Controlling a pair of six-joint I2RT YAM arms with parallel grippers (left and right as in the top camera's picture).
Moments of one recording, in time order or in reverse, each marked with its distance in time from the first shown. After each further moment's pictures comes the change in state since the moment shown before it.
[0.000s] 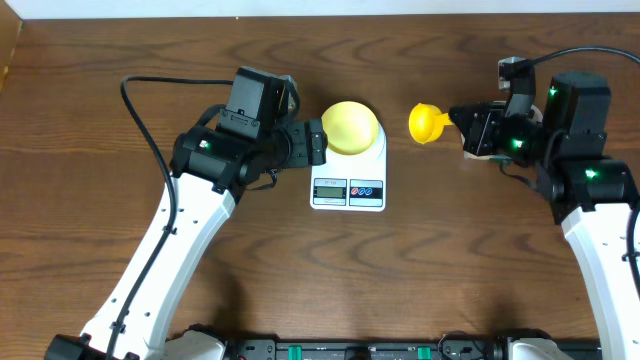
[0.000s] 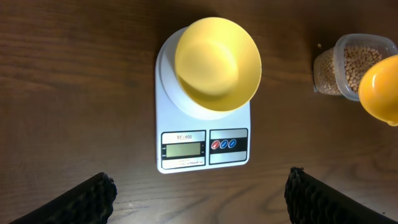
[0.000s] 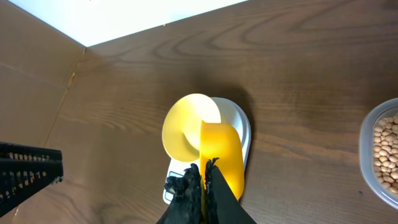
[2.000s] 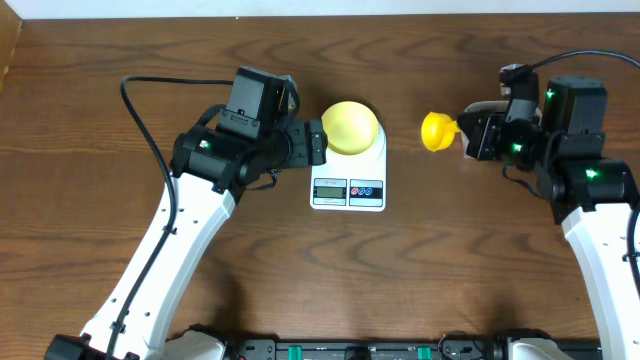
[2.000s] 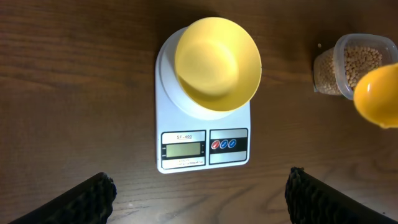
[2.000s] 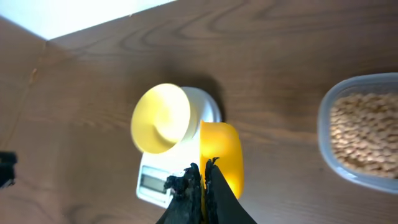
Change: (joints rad) left arm 0.000 0.000 0.000 0.000 0.000 0.000; right arm 0.000 0.000 0.004 -0.066 0.126 -0.038
